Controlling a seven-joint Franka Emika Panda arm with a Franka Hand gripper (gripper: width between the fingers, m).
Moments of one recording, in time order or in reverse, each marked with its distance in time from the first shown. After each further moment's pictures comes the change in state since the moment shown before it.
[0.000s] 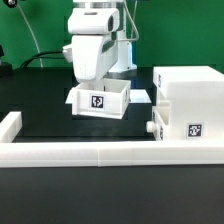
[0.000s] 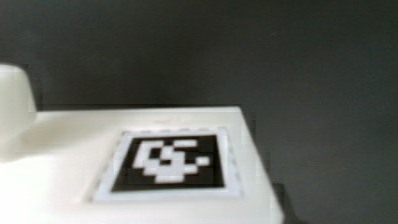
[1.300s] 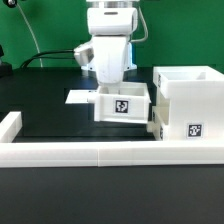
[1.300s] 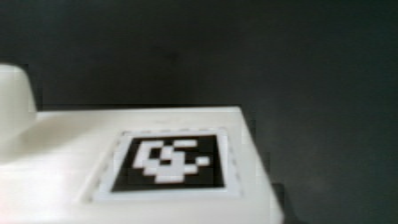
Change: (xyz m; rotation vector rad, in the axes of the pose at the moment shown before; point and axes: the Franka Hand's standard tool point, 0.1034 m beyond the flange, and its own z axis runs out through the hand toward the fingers) arm 0.037 0.028 0.000 -0.012 0.002 -0.145
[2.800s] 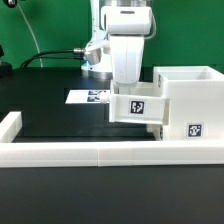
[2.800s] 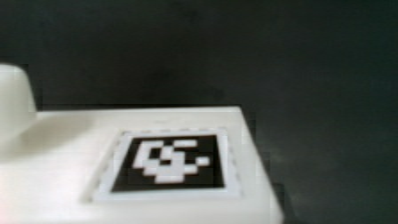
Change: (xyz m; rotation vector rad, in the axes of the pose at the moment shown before) arm 0.012 0.004 -0.002 0.018 -0.018 -0.045
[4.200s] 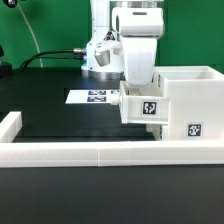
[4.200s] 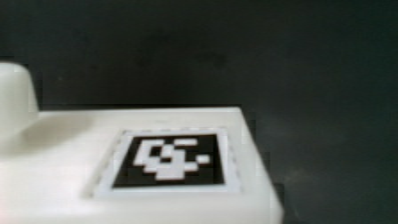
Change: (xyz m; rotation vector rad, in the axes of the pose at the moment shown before) arm 0.018 0.000 0.001 -0.002 0.001 -0.022
